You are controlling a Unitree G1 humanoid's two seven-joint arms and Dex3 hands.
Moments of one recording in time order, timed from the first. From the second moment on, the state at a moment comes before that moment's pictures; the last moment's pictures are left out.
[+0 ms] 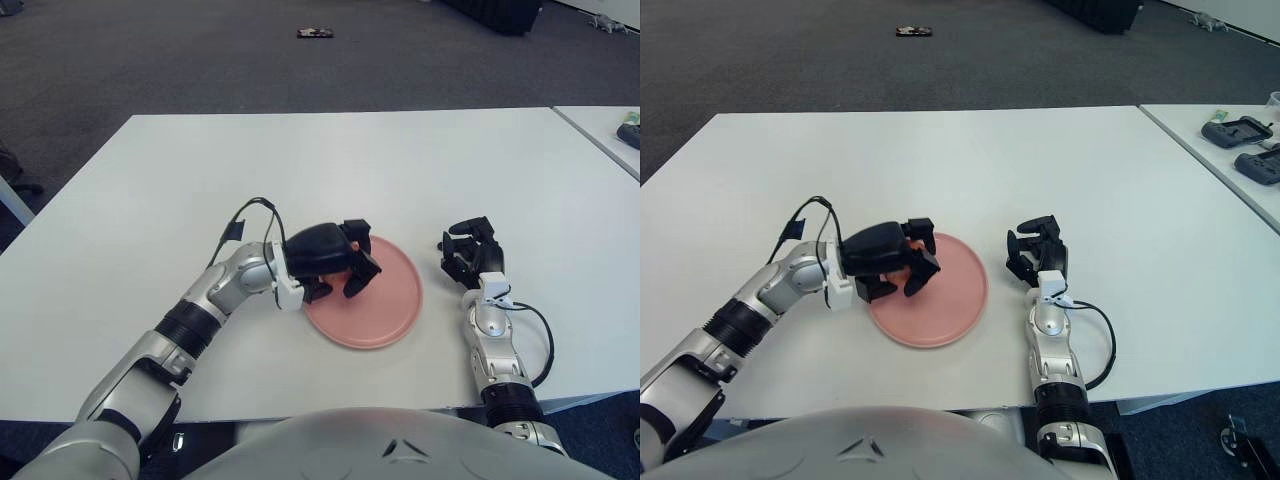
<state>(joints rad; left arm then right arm) -0.34 0.39 -0.53 0.26 0.52 -0.87 -0.30 0.02 -0.04 -0.10 0.36 -0.10 -0.37 -0.25</state>
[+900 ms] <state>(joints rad) -0.45 0.35 -0.65 0.43 0.94 -0.92 0.14 0.02 -0.05 -0.09 0.37 -0.11 -0.41 -0.25</state>
